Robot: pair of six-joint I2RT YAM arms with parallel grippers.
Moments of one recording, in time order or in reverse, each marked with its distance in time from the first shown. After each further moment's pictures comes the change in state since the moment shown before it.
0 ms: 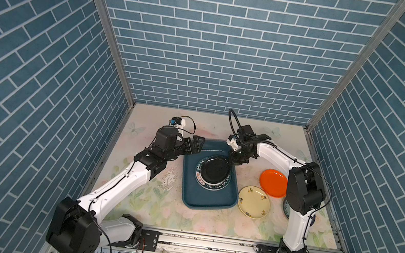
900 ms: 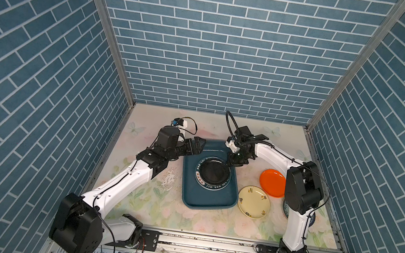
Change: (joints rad) left arm 0.001 0.034 0.000 0.000 0.036 0.000; right arm 0.010 0.012 0.002 -0.028 0.051 -0.019
